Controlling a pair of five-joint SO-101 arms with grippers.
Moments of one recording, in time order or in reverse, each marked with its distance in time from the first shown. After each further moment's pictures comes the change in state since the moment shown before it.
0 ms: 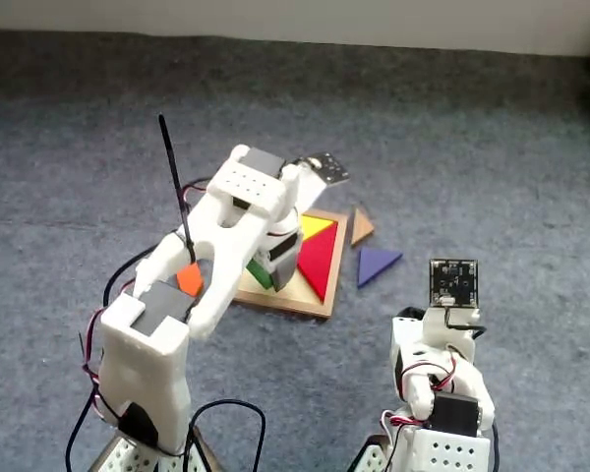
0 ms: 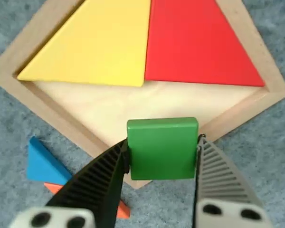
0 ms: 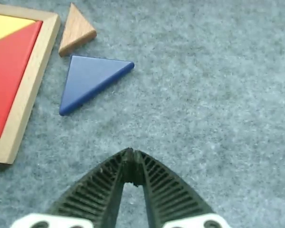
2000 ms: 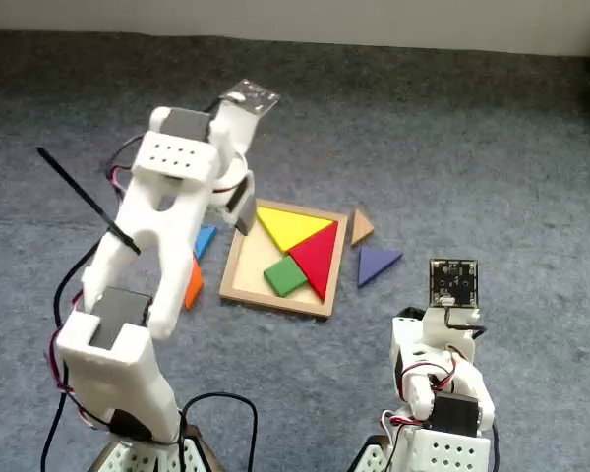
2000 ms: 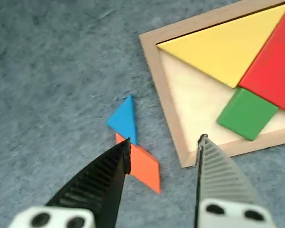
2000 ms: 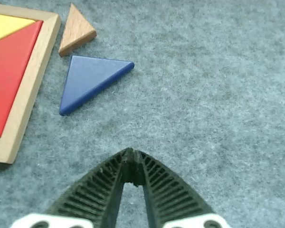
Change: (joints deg) left arm -13.5 -7.5 -7.7 4.4 9.0; right arm 0.0 0.0 0.0 0.0 0.0
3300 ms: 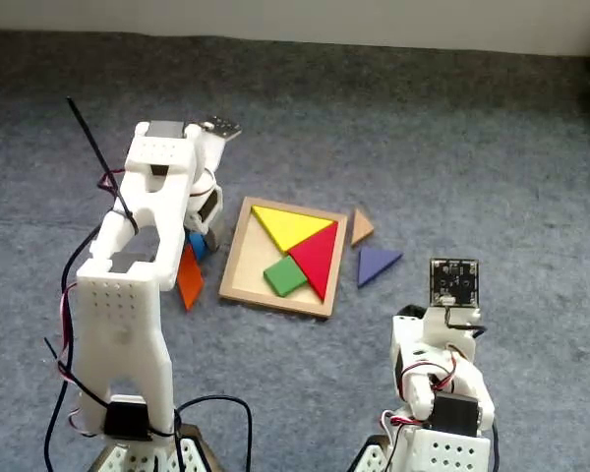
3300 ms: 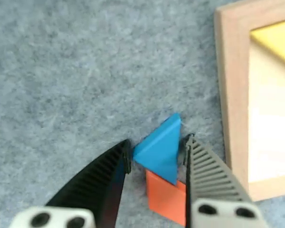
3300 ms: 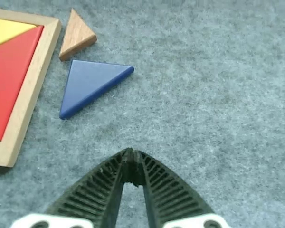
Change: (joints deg) left arm -8.4 26.6 -11.4 -1.0 -6.6; right arm 0.0 0.0 0.0 -0.8 0.0
